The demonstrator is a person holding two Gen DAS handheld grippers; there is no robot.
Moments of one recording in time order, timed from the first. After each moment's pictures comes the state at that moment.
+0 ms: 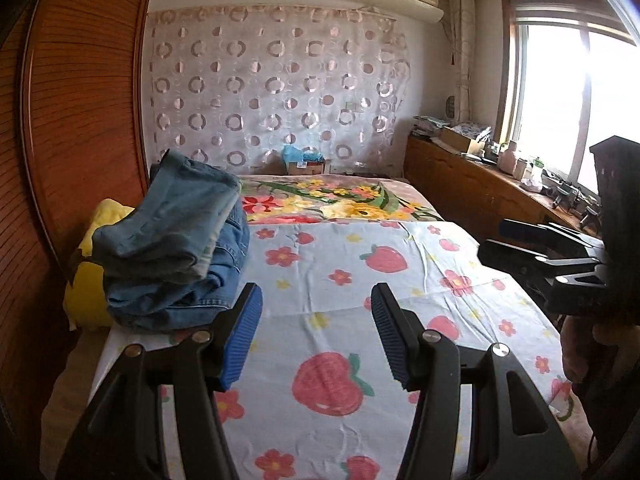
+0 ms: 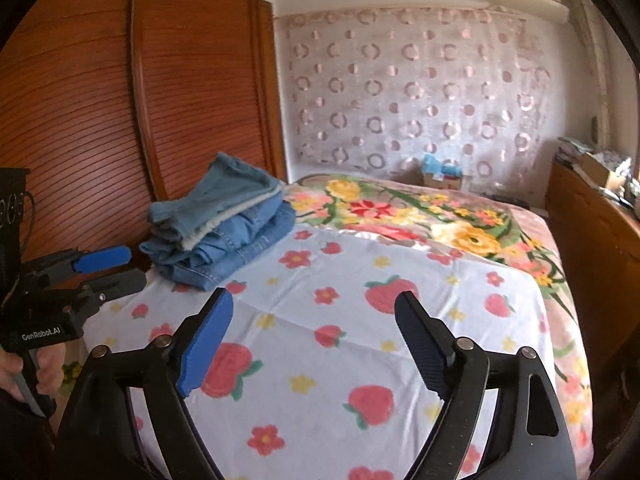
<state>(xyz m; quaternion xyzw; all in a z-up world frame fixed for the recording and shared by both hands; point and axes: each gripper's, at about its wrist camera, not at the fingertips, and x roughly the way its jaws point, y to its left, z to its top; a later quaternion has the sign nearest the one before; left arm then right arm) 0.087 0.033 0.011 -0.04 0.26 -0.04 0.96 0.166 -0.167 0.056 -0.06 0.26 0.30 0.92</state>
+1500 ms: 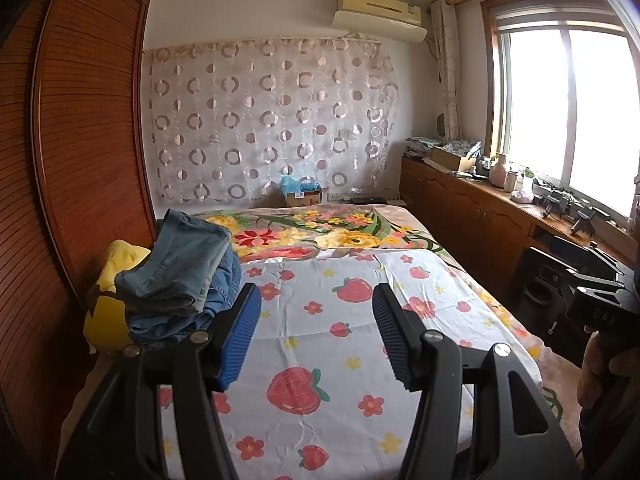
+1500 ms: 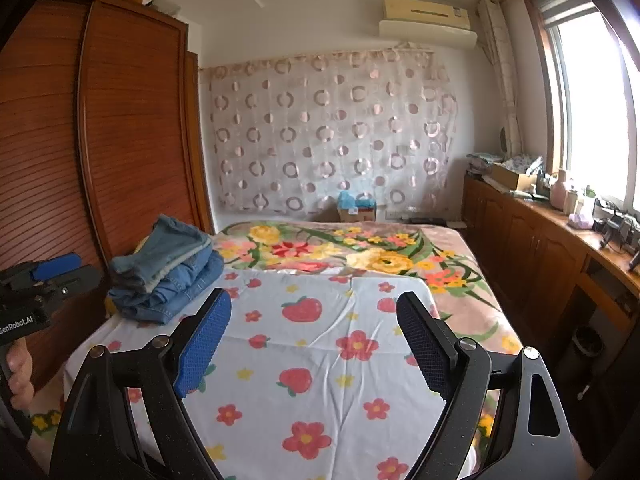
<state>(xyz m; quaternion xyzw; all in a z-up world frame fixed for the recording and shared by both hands) 0.035 -0.017 0.080 -0.01 0.22 -0.03 0.98 0.077 -0.251 0.121 -0.02 0.19 0.16 0.97</state>
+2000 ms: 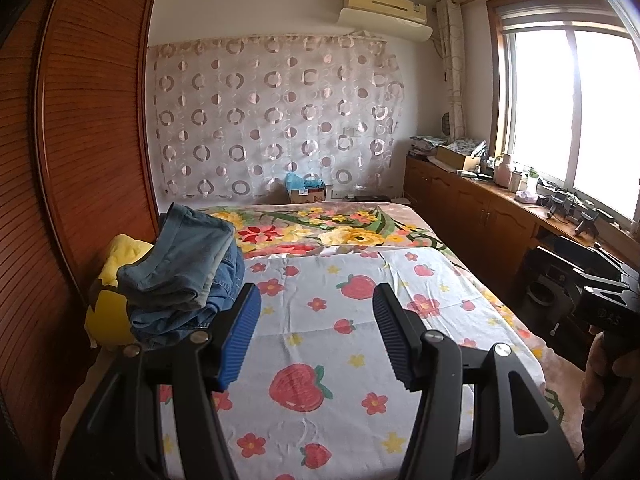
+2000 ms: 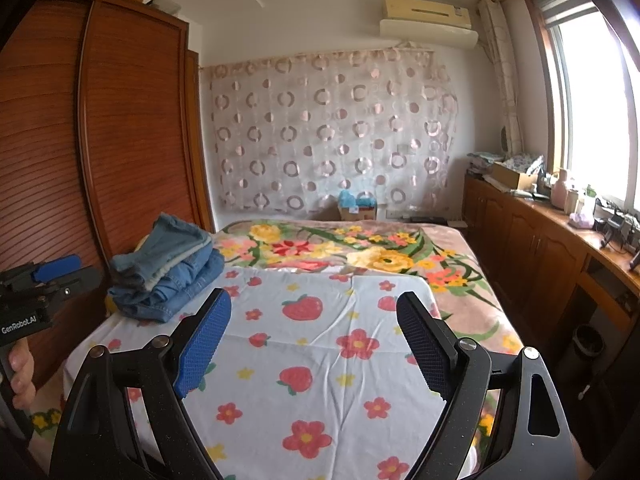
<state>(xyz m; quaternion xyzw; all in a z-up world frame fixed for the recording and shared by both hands) 0.037 -0.014 0.072 -0.01 0.22 -0.02 0.98 0.076 -0.252 0.121 -0.02 0.19 0.16 0.97</state>
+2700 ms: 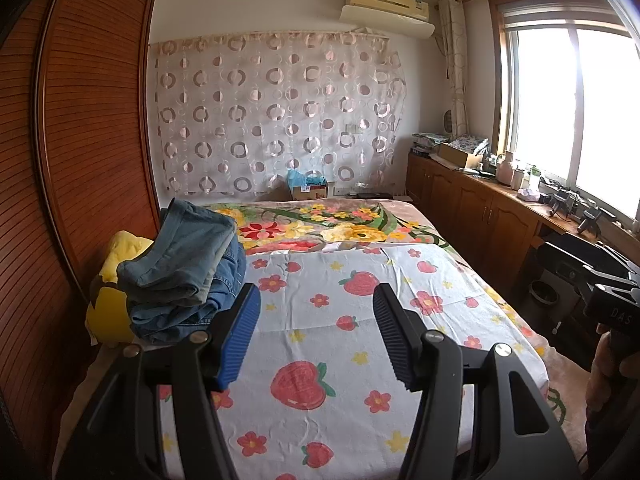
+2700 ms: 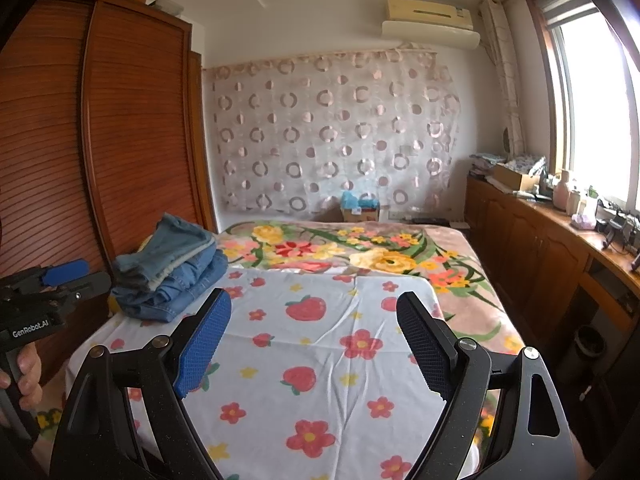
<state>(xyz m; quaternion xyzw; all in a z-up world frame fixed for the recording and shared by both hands) 0.040 -0.011 0.068 -0.02 0.22 -0.02 0.97 0.075 -0.250 0.121 -0.02 0.19 0.16 0.97</state>
